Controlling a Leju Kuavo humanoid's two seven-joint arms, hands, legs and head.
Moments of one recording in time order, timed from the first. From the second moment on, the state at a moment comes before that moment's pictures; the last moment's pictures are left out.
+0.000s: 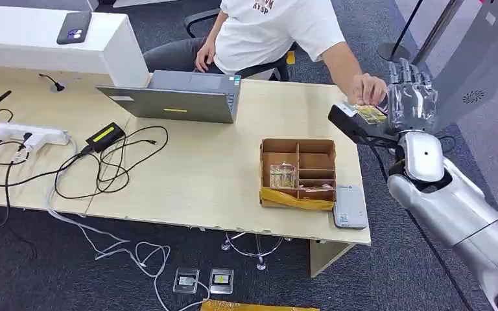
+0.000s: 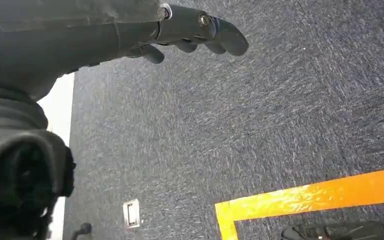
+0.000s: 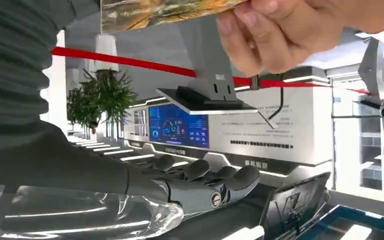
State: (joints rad) left arm -0.10 0.00 -1.07 -0.30 0.44 0.64 0.05; right arm -1.02 -0.45 0.97 -1.08 0.81 -0.20 0.57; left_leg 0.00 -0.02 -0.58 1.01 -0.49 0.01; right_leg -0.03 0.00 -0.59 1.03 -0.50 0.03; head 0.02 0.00
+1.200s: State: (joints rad) left arm -0.10 0.04 -1.09 -0.30 0.51 0.65 0.04; right arm -0.96 -0.42 1.01 -1.00 0.72 -0.29 0.50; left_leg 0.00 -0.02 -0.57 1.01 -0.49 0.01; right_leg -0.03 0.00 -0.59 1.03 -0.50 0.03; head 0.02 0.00
